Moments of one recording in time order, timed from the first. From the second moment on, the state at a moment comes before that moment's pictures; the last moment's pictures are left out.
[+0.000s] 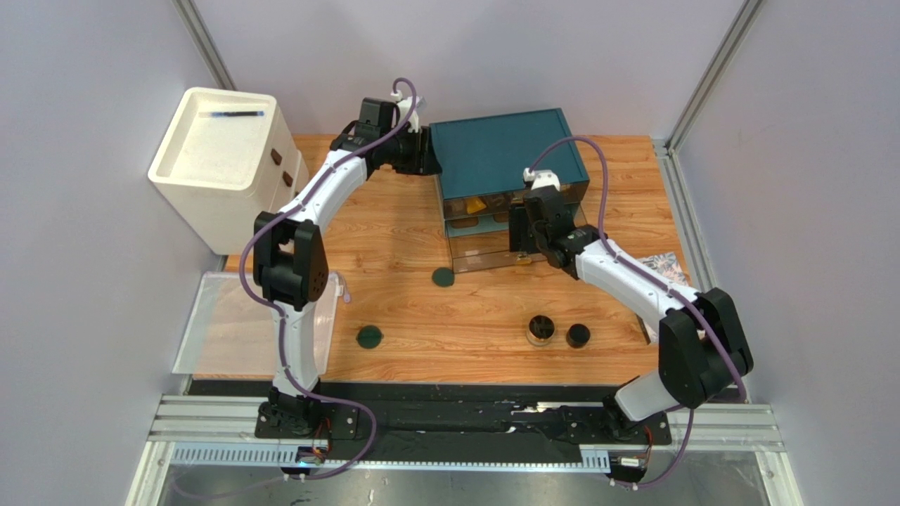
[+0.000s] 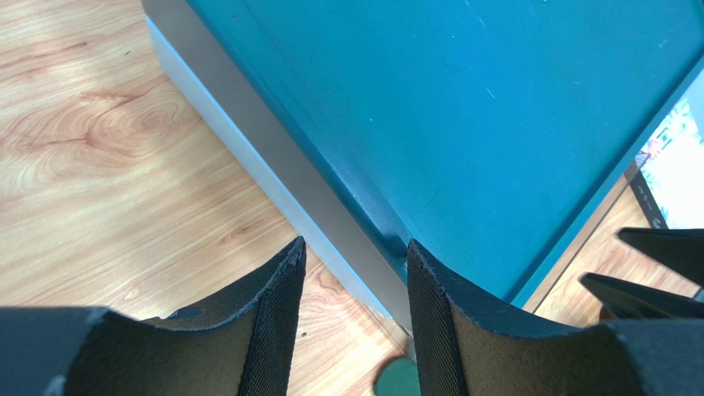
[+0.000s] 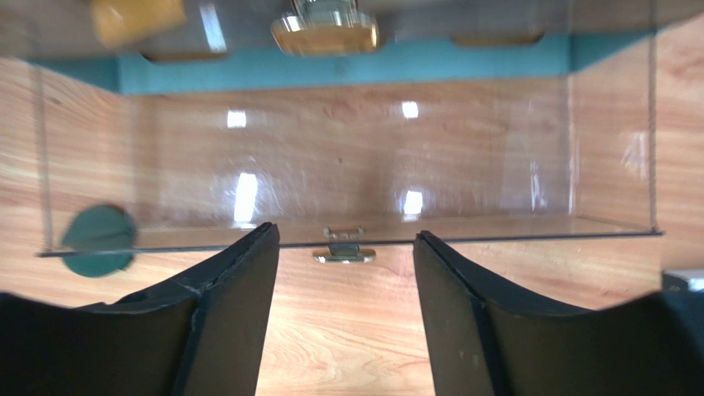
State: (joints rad) left arm -0.31 2.10 1.91 -0.48 0.46 -0.18; right arm 0.52 1.49 1.01 -0.27 0.27 0.28
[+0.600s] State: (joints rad) left arm -0.31 1.92 1.87 -0.53 0.42 -0.17; right arm 0.51 1.37 1.07 -0.76 0.02 0.23
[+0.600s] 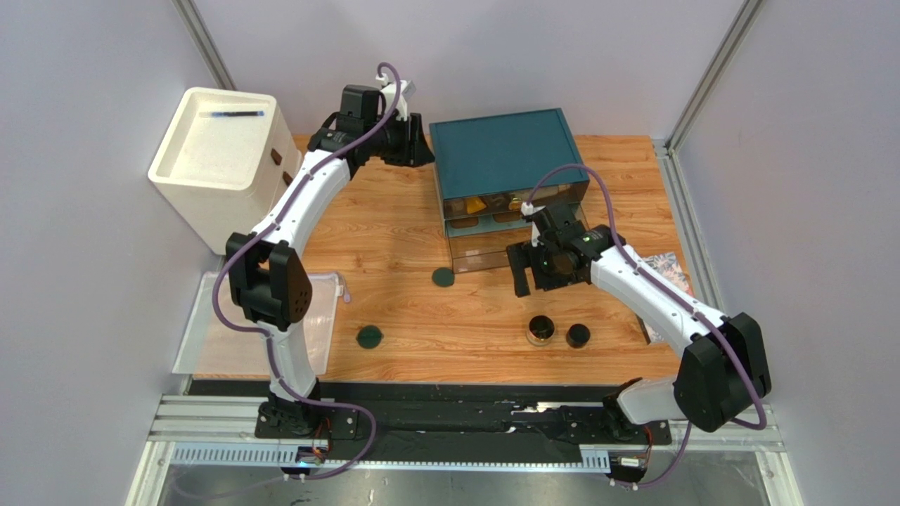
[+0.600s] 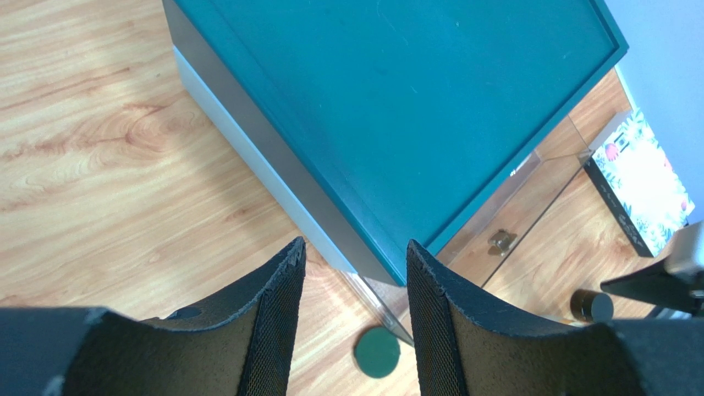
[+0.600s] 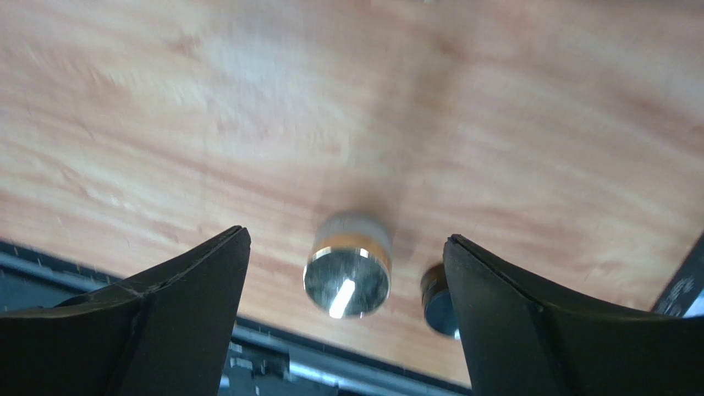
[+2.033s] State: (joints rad) left arm -0.31 1.85 1.77 -0.60 0.41 -0.13; right arm 0.55 1.59 1.39 -0.94 0.08 0.38
